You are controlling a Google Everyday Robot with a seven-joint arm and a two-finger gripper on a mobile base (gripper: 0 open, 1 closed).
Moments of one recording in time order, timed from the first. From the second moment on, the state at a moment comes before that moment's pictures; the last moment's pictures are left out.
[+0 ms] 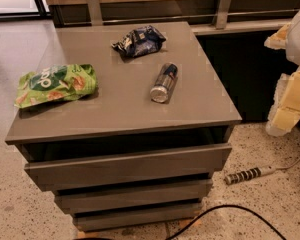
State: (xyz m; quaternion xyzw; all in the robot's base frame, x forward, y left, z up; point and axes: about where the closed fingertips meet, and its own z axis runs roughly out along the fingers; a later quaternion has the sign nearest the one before) arm 0.438 -0.216 0.978 -0.60 0.78 -0.04 0.16
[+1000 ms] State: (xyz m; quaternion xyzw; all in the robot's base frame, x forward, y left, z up) arm 0.495 -0.238 0.990 -0.54 0.79 -0.03 0.27
